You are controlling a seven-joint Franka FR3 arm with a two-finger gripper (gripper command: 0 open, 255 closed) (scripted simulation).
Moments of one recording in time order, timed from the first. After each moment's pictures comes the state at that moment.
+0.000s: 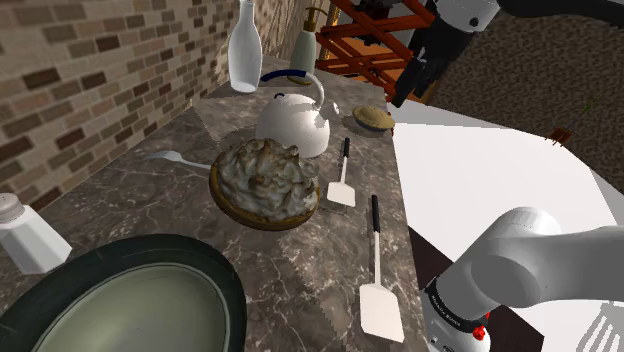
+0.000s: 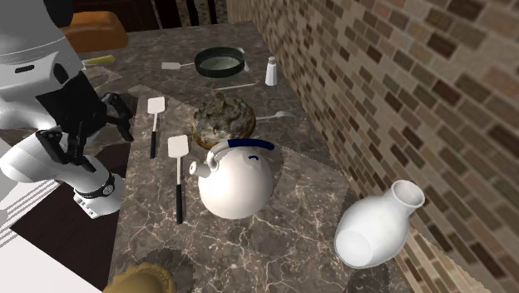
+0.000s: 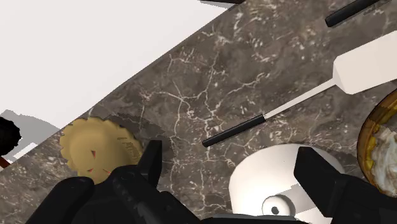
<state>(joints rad) -0.01 -0.81 0.03 -2.31 -0.07 1.68 -0.04</state>
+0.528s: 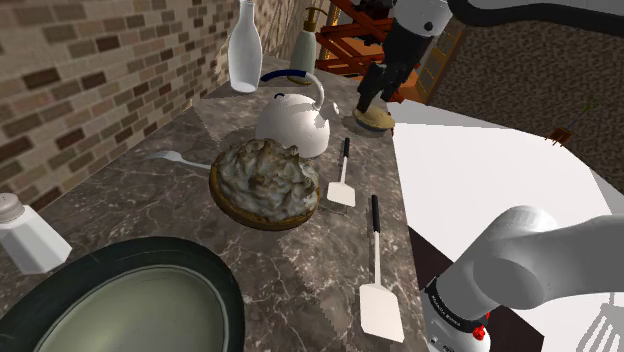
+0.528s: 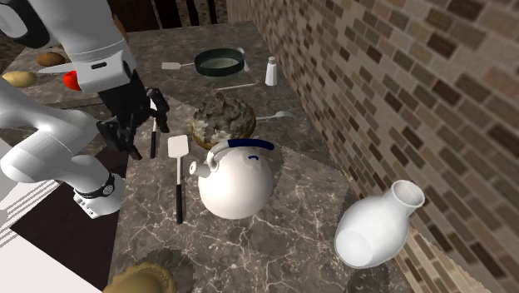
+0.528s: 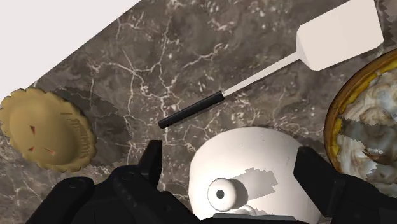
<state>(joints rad) 0.03 -0.68 0.13 -2.27 -0.03 1.76 0.05</state>
